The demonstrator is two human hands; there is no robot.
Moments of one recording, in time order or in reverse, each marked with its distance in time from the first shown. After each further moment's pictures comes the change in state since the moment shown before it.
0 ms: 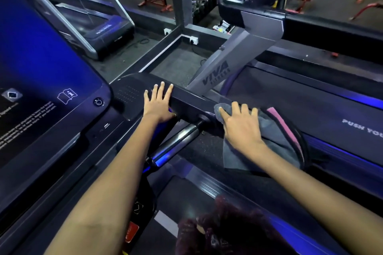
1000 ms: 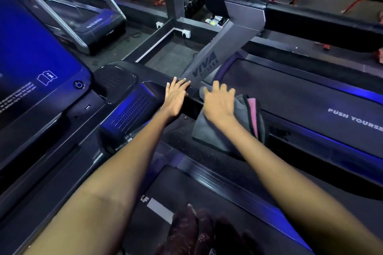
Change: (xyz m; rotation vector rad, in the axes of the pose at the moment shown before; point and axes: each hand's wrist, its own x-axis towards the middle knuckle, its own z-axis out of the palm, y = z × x) left_hand -0.028 0.101 0.004 -0.447 0.128 0.202; right_hand 0.004 0.008 -0.017 0.177 -0.118 0.106
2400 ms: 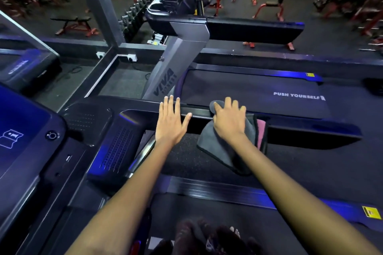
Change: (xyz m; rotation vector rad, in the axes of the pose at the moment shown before) left_hand -0.016 0.004 0.022 0.214 0.082 0.292; right_hand -0.048 0.023 0.006 -0.002 -0.012 0.419
